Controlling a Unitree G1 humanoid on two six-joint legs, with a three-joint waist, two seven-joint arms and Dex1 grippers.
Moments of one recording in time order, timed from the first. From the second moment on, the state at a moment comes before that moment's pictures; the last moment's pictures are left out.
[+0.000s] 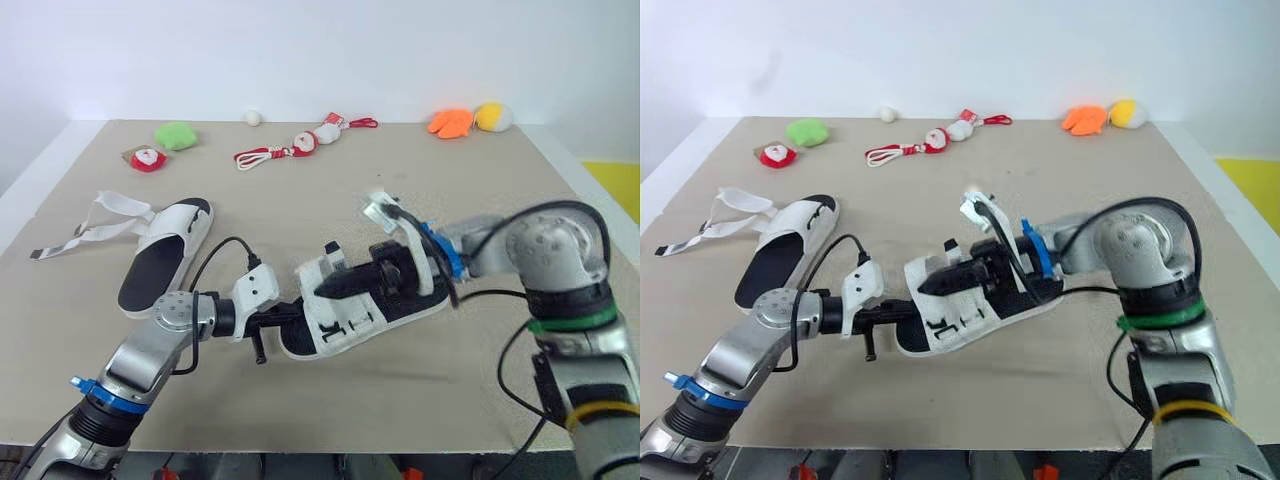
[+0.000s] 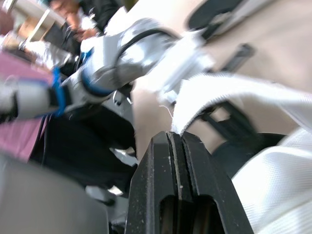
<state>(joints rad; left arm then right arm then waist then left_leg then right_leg) -0.32 0.57 -0.26 -0.27 -0.26 0.51 -0.93 -0.95 -0.59 0.14 0.02 1.15 1.51 0.66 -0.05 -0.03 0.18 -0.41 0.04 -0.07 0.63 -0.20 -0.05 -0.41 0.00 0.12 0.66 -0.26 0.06</state>
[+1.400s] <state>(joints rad) -0.31 0.57 -0.26 -0.28 -0.26 0.51 -0.93 -0.99 -0.60 0.20 0.18 1.34 1.61 0.48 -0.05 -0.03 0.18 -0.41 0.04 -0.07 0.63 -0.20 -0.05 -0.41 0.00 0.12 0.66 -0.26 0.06</state>
